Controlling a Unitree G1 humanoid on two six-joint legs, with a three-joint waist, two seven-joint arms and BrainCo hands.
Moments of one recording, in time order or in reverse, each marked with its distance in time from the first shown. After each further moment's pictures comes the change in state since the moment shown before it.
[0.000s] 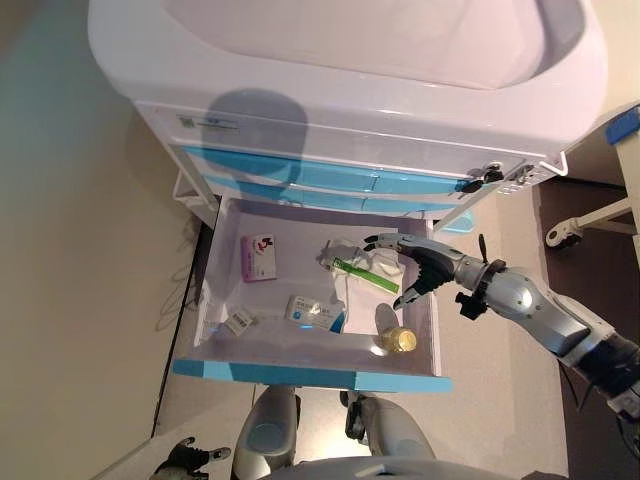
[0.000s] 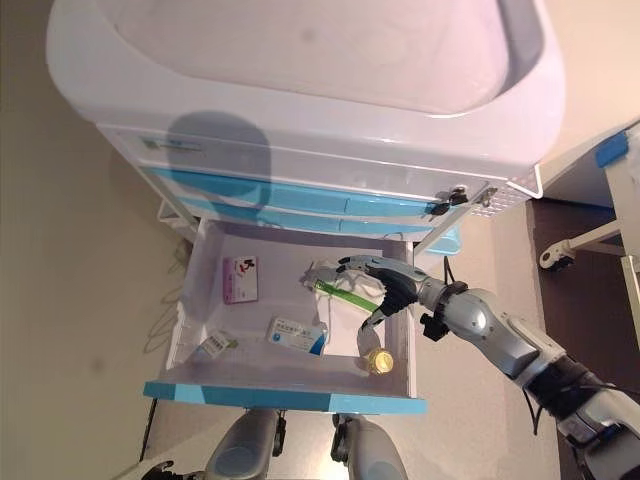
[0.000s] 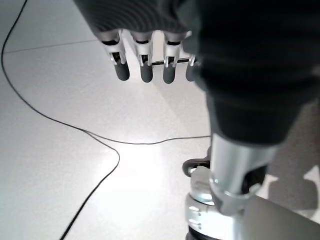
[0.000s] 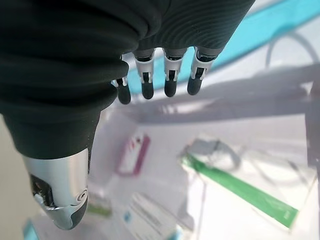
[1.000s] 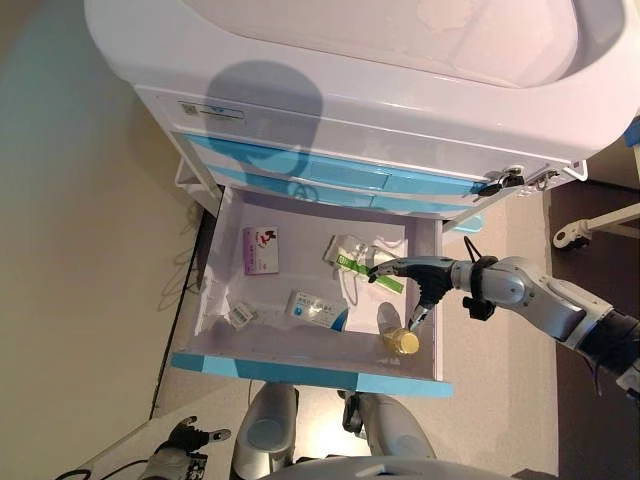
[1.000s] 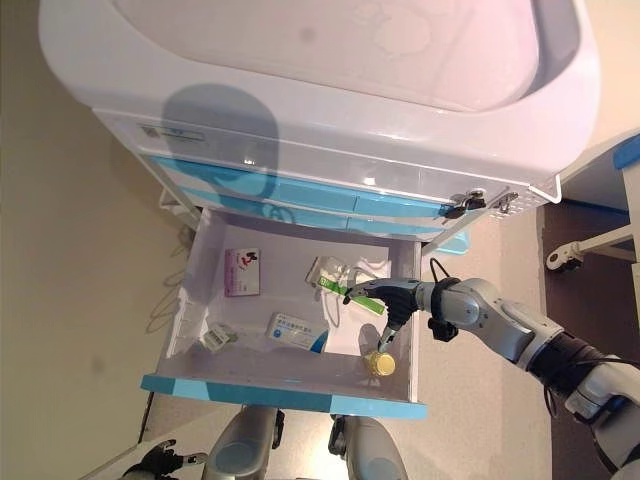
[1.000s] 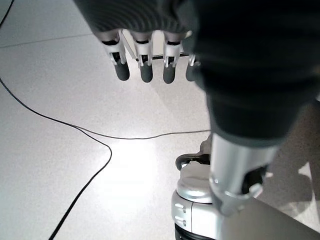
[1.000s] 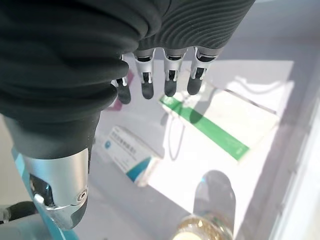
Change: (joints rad) left arm -0.029 0.025 -0.019 -0.020 -0.007 -0.002 -0.039; right arm -0.104 -0.102 0.151 0.003 0.058 0.028 0.221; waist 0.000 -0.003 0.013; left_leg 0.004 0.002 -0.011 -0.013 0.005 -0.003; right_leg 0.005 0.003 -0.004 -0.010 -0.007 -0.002
